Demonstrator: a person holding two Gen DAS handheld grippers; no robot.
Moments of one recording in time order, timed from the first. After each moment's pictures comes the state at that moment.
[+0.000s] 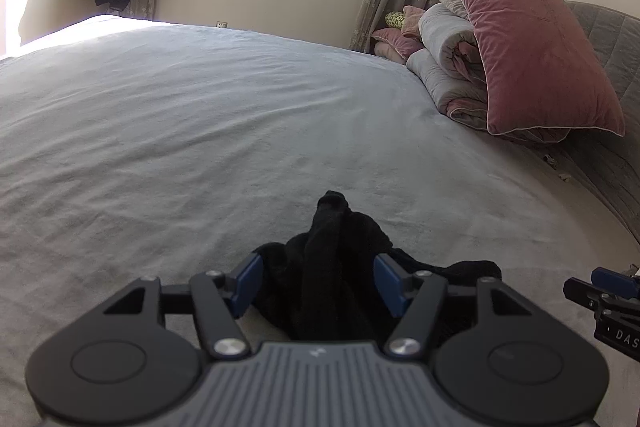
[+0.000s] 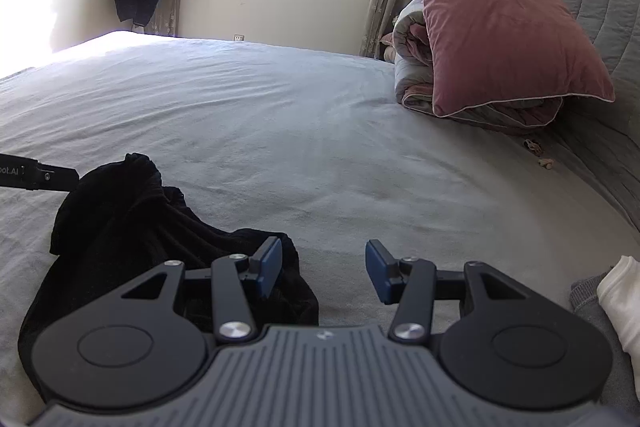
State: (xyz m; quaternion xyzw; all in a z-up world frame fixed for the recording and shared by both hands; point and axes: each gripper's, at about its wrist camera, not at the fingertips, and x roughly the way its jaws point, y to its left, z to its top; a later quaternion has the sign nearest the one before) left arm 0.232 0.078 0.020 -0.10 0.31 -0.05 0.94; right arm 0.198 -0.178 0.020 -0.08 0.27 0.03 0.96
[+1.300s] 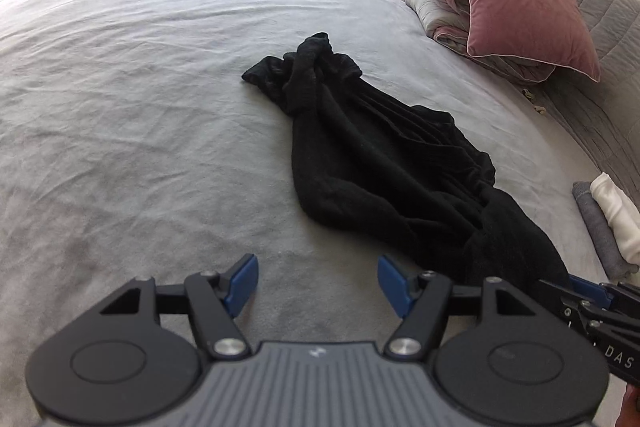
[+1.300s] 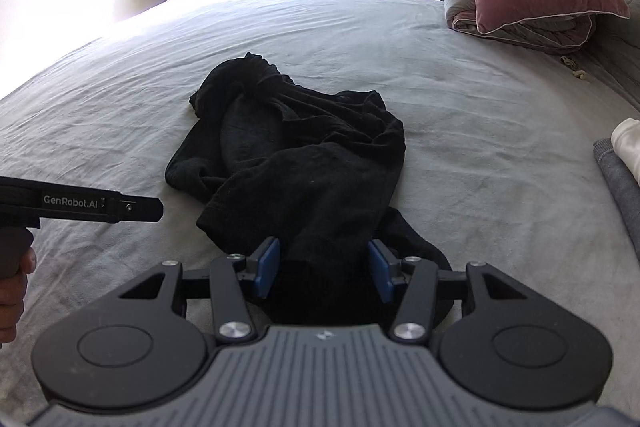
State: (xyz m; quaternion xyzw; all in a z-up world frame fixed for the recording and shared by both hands) left arm 0.094 0.066 -0.020 -0.15 0.40 -0.05 0.90; right arm 0.066 -0.169 -0.001 -0.03 0.34 0.12 0.93
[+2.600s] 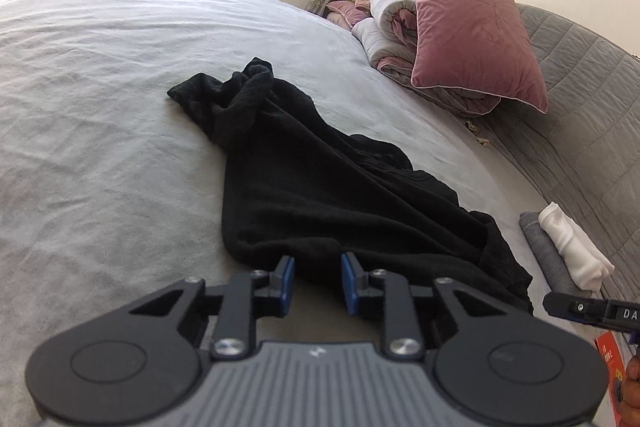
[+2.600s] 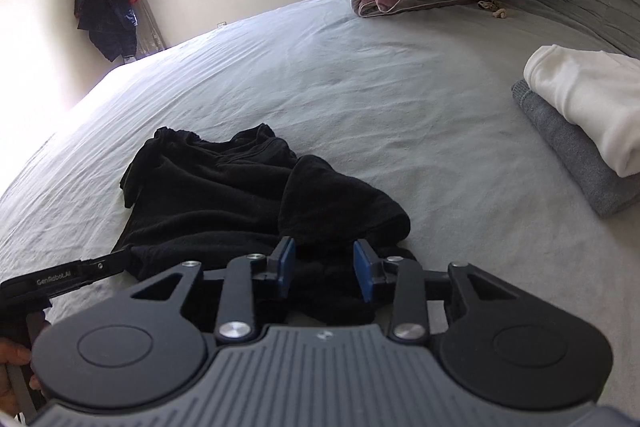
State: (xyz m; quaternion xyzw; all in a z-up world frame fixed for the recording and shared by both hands) left arm 0.119 0.050 -0.041 -0.20 0.33 -0.15 0.91; right arm 0.080 -0.265 0.009 0.12 0.37 0.07 0.92
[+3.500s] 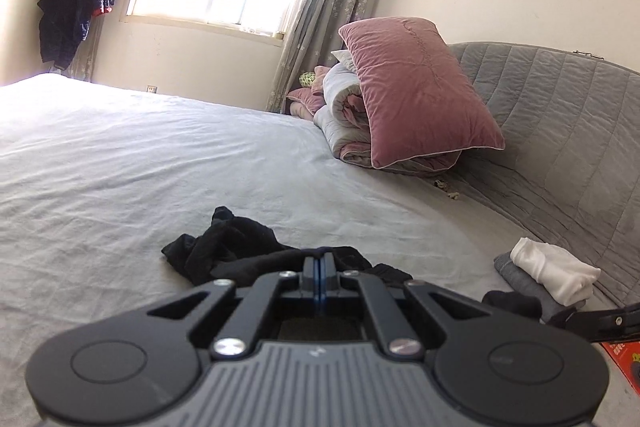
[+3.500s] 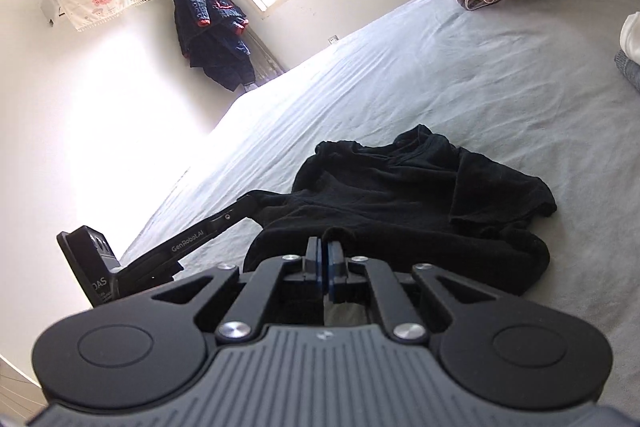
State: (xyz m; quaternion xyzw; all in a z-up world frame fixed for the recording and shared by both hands) left arm 0.078 0.049 0.053 -0.10 0.19 -0.15 0.97; right arm 0.031 -0.245 0.070 0.26 0.30 0.25 0.88
